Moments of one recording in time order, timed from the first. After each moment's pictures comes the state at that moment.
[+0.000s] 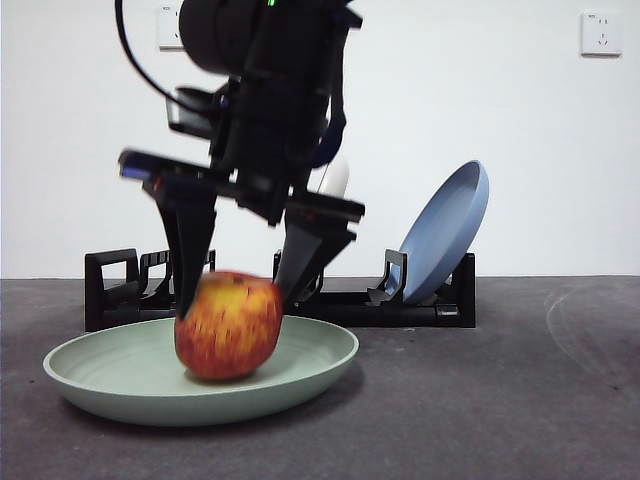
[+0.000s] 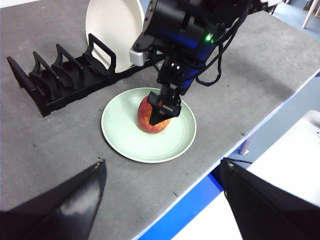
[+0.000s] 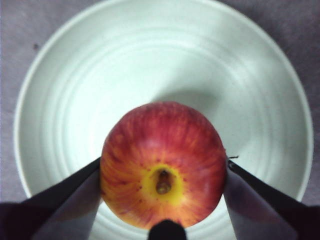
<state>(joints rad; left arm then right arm) -1.02 0.34 1.13 -1.32 -0.26 -0.30 0.90 1.99 1.55 -0.78 -0.03 0.24</state>
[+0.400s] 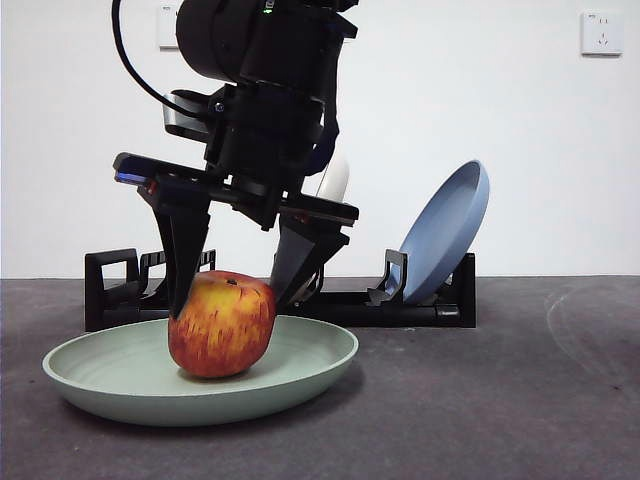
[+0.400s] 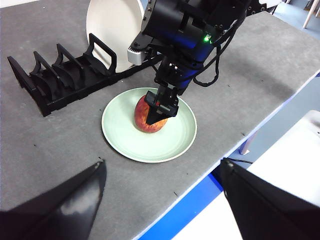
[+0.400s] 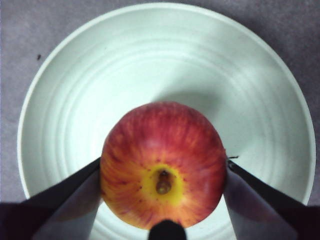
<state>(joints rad) -1.02 0.34 1.13 -1.32 -0.26 -0.30 0.90 2.00 1.55 -0.76 -0.03 0.24</state>
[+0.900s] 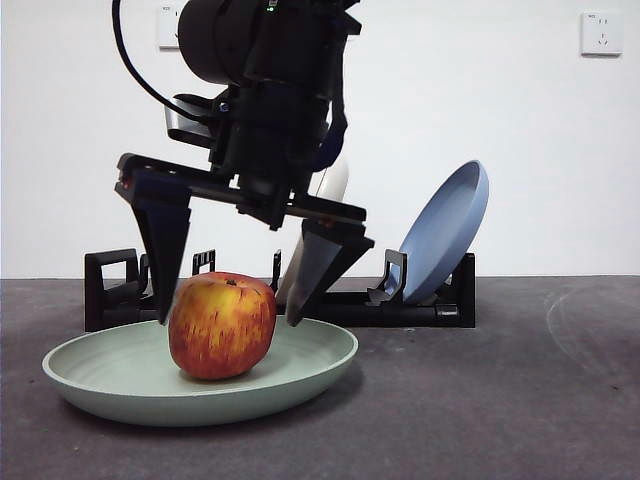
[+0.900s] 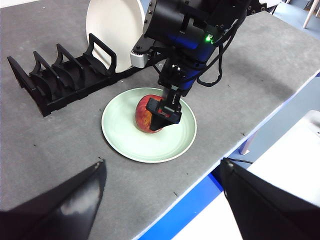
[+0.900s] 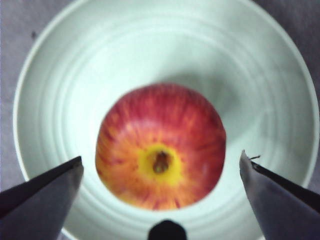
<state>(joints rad) -1.02 0.34 1.13 -1.32 -0.26 -0.30 0.90 2.00 1.56 -0.83 -0.05 0.24</state>
